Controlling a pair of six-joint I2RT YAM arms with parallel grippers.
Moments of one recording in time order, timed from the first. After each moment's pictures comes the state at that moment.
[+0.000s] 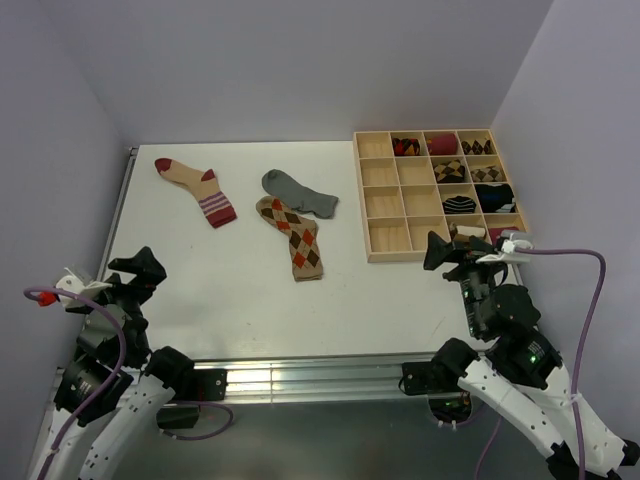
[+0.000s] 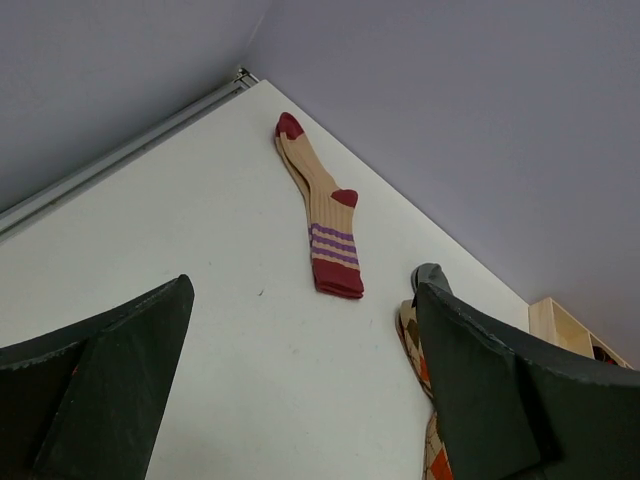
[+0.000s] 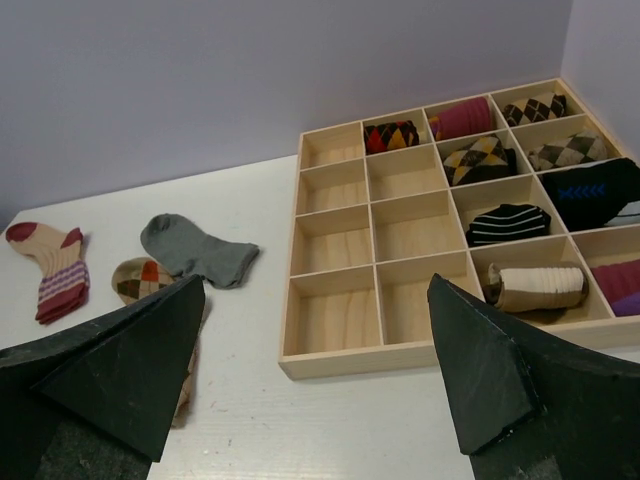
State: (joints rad) left arm -0.52 0.12 0.67 -0.60 -0.95 -0.62; right arm 0.71 0.24 0.67 -0.36 0.71 0.21
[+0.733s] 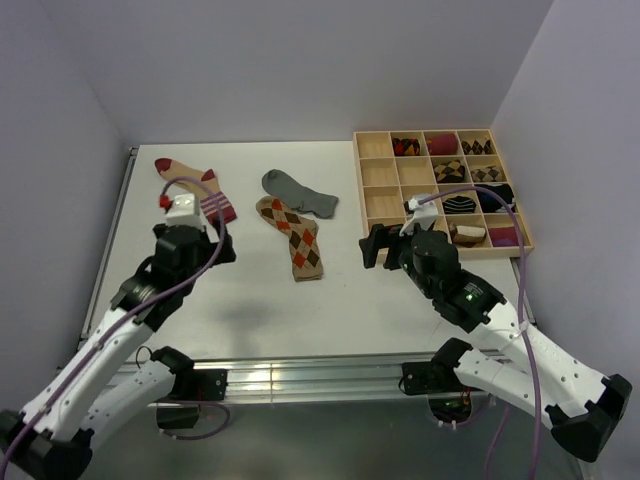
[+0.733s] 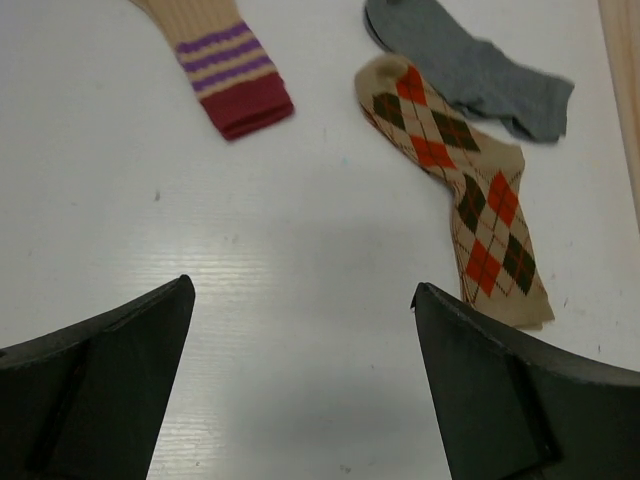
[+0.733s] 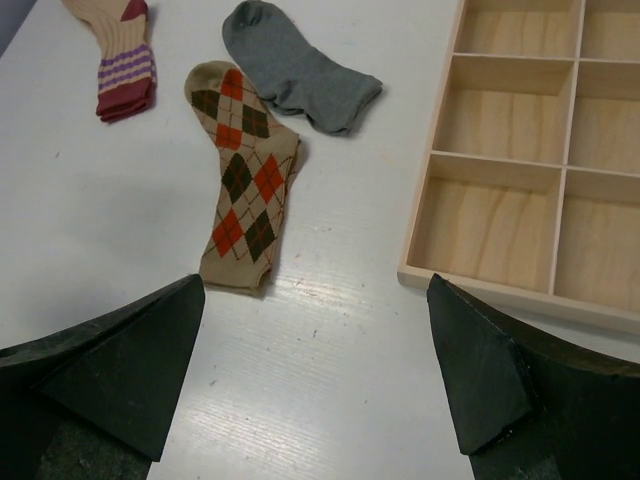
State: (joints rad) left arm -0.51 0.72 0.75 -0.47 -0.46 -0.41; right arm 0.71 0.74 0.73 -0.32 0.33 0.35
